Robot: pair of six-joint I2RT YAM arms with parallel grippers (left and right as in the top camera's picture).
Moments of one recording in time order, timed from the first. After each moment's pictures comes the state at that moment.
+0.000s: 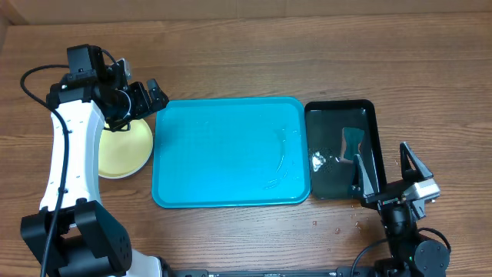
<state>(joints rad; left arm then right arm) 0.21 1.69 1.45 -0.96 0.32 -0.20 0.17 0.01 0.02 0.31 -0.07 0.15</state>
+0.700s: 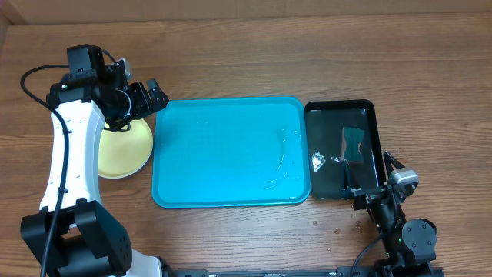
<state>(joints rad) 0.21 1.69 1.45 -0.96 0.32 -0.20 0.17 0.01 0.02 -0.03 -0.06 0.15</state>
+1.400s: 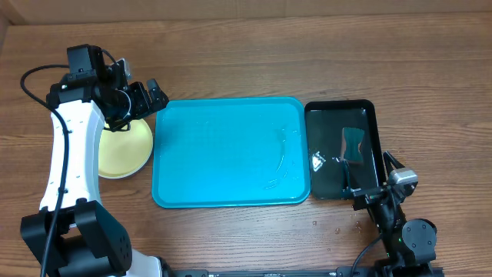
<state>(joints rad) 0.21 1.69 1.45 -0.96 0.32 -0.20 0.17 0.01 0.02 -0.03 -0.07 0.12</state>
